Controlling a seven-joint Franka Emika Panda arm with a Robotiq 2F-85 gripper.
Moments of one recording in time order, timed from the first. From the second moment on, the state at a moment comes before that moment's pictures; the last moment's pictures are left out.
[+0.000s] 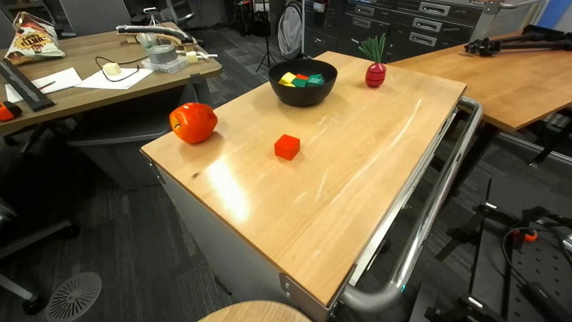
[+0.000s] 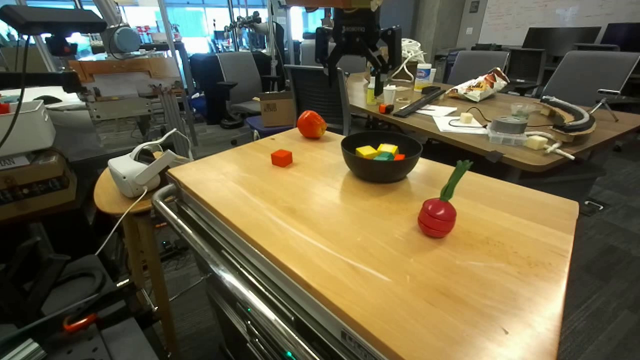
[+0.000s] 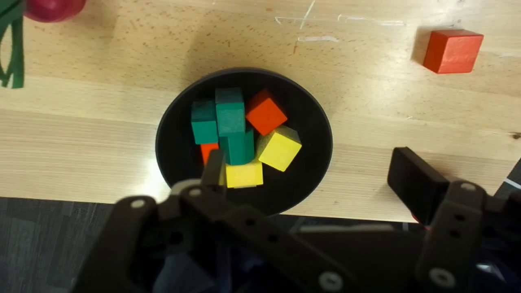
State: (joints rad) arm -0.08 0.10 -0.03 -1.90 0.05 2.13 -0.27
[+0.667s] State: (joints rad) arm -0.08 0.13 -0.03 -1.90 -0.01 2.16 -0.27
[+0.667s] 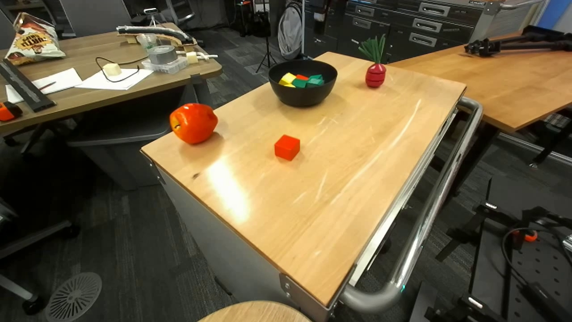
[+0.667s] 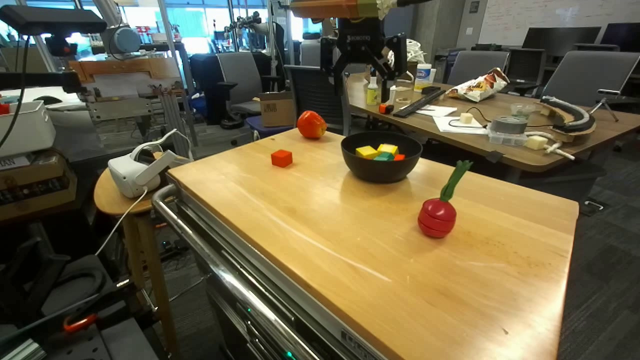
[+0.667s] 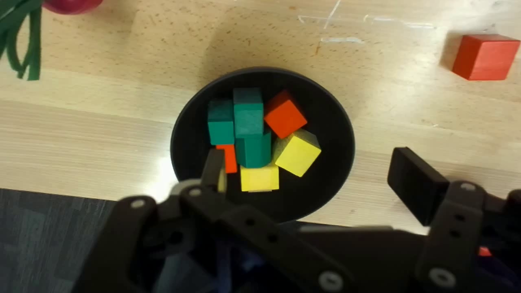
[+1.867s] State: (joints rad) arm -0.05 0.37 -0.06 -1.84 -0.18 2.48 -0.06
